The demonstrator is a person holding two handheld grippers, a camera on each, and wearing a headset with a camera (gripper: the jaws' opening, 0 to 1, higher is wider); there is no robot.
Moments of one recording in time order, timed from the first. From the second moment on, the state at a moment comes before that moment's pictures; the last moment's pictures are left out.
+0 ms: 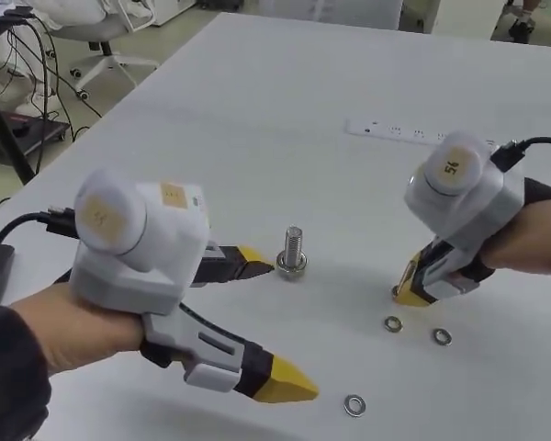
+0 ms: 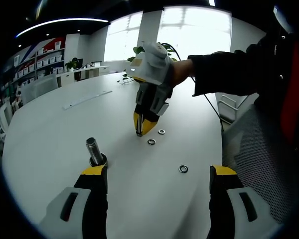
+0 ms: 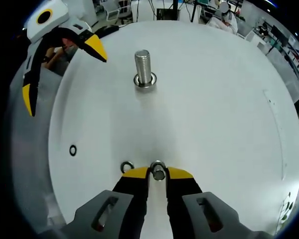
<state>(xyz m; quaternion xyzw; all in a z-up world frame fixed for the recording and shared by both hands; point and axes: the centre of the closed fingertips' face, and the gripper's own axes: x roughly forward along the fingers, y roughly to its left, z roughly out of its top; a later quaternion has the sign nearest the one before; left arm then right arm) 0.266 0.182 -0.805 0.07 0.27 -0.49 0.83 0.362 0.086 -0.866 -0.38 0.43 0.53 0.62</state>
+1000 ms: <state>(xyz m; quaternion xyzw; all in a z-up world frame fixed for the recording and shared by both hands) 0.263 0.179 -0.800 0.08 0.26 -0.49 0.83 0.339 0.071 -0.863 -0.36 0.44 0.53 0.63</state>
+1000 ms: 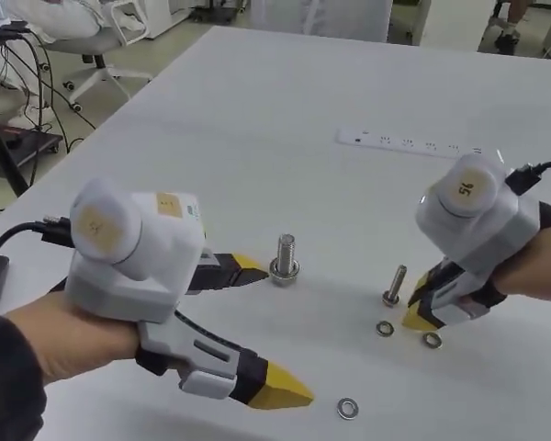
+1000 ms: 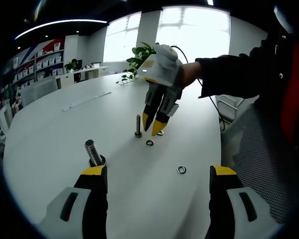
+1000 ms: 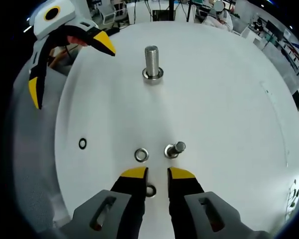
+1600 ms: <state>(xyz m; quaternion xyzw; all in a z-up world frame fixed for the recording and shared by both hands) 0.264 0.179 -0.796 0.08 0.26 -0.49 0.83 0.324 0.090 -0.868 -0.34 0.44 0.54 0.63</state>
